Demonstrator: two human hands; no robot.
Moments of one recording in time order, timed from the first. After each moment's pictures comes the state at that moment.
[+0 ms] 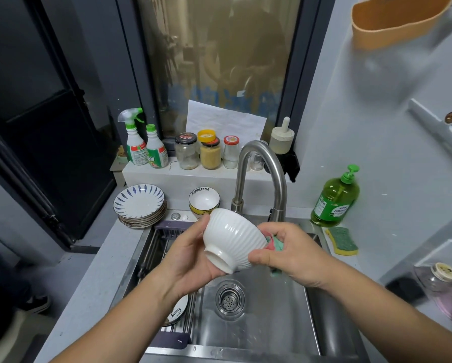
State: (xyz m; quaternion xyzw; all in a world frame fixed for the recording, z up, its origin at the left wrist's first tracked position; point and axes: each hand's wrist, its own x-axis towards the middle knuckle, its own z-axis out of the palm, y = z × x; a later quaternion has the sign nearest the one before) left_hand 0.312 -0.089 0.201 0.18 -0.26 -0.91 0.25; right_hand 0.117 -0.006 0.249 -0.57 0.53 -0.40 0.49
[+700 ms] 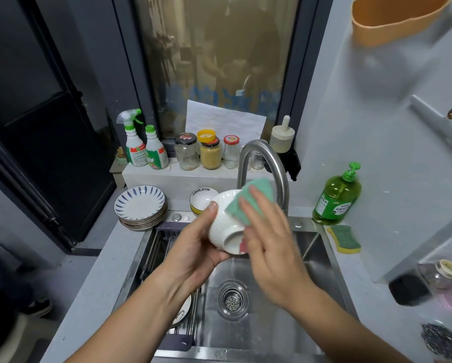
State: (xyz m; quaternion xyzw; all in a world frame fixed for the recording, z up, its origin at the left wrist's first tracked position) left_hand 0.301 -0.087 0.219 0.26 -0.29 -0.84 0.38; right_hand 0.158 -0.015 0.213 -0.68 0.57 -0.46 0.04
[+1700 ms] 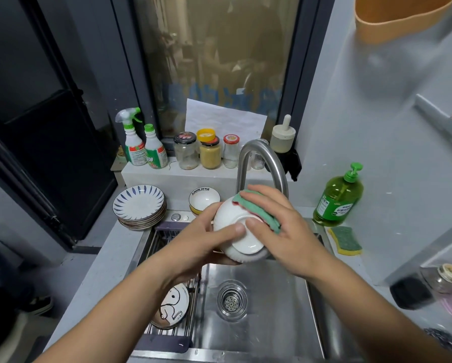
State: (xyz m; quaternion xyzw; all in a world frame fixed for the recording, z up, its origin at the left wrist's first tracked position) left_hand 0.303 -0.100 0.223 0.30 -0.52 -0.76 0.27; right_hand 0.113 -0.038 0.235 -0.68 0.55 -0.43 0.21
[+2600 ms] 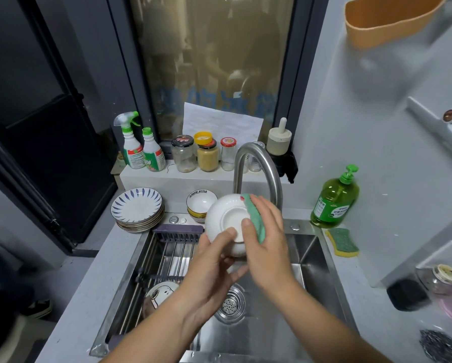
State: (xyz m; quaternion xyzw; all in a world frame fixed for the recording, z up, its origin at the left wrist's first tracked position) left_hand 0.269 -0.056 0.200 0.34 -0.26 -0.82 0.38; right_hand 0.157 -0.033 0.206 -0.50 0.62 -0.58 0.17
